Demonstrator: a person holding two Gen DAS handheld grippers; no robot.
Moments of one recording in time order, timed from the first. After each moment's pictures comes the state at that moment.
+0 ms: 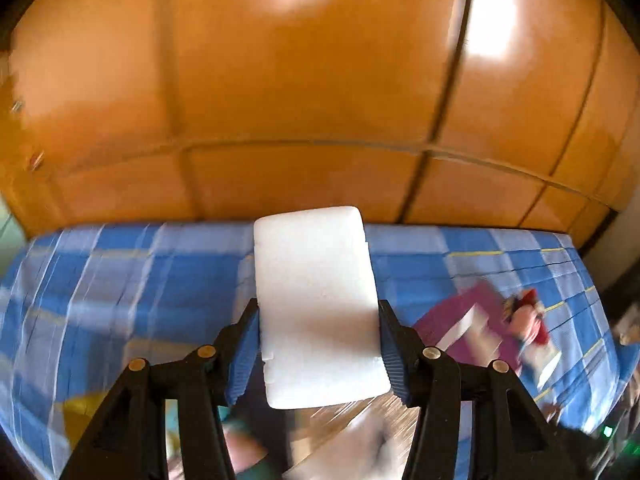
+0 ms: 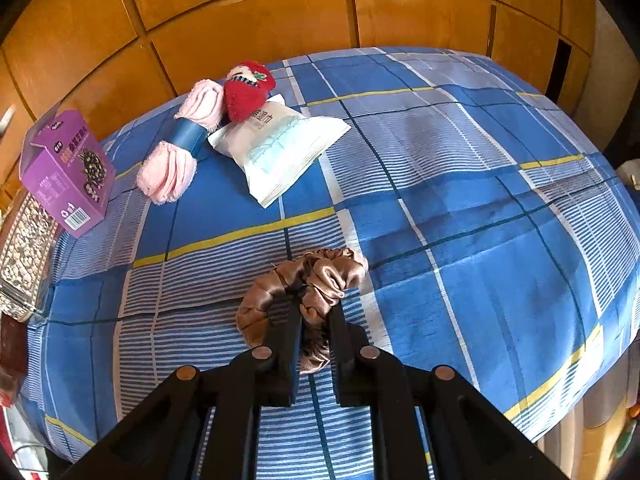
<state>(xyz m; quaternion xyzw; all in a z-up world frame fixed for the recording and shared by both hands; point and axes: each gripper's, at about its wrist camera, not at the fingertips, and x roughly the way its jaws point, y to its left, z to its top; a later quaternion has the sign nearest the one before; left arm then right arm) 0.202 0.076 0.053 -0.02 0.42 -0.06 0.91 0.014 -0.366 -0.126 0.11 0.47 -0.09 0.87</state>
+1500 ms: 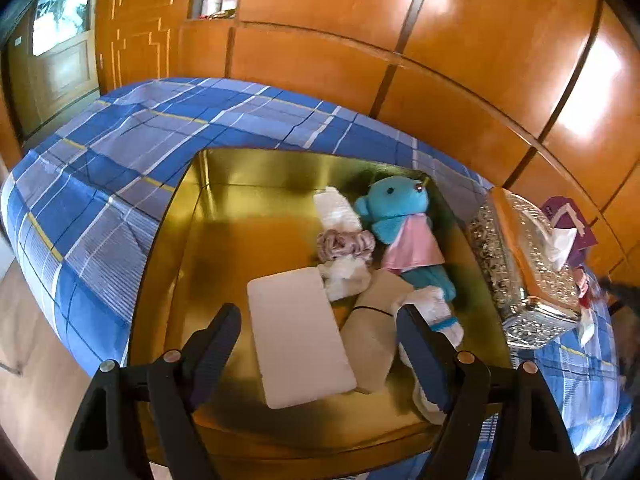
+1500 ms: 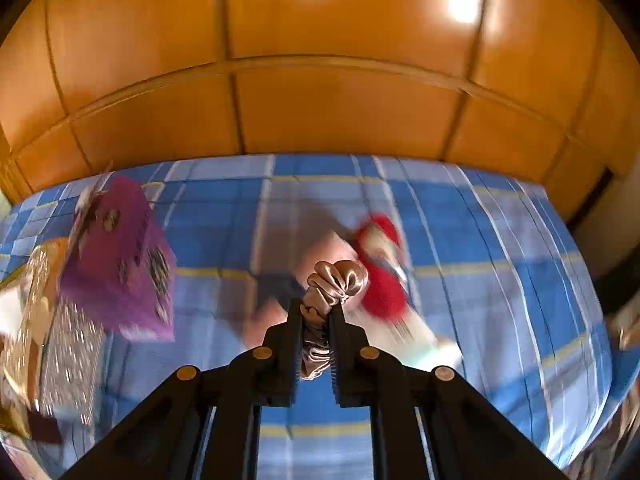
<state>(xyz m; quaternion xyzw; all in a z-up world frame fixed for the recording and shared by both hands) -0.007 0.238 -0.065 -0.15 0.41 0.06 0.89 0.161 -0.261 -0.023 -0.02 0.44 -0.05 0.90</state>
